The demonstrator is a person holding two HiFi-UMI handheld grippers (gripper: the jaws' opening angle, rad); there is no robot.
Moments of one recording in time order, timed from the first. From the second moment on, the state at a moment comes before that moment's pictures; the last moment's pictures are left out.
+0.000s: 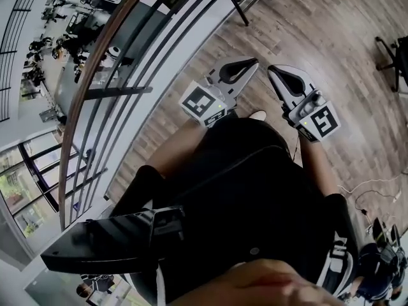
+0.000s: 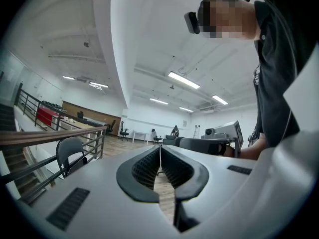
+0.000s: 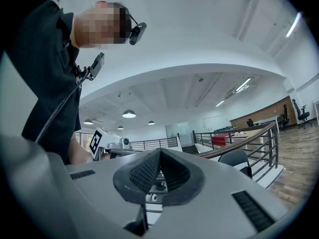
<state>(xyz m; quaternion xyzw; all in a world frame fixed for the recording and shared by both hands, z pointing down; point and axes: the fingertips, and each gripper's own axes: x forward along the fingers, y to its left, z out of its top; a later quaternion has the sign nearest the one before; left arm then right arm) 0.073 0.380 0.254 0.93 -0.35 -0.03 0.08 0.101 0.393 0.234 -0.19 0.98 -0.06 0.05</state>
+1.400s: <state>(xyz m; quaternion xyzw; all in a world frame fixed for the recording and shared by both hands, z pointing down) -0.090 0.136 0.282 0.94 -0.33 -0.02 0.07 -0.055 0.140 0.258 -0.20 0.98 -0.06 0.03</state>
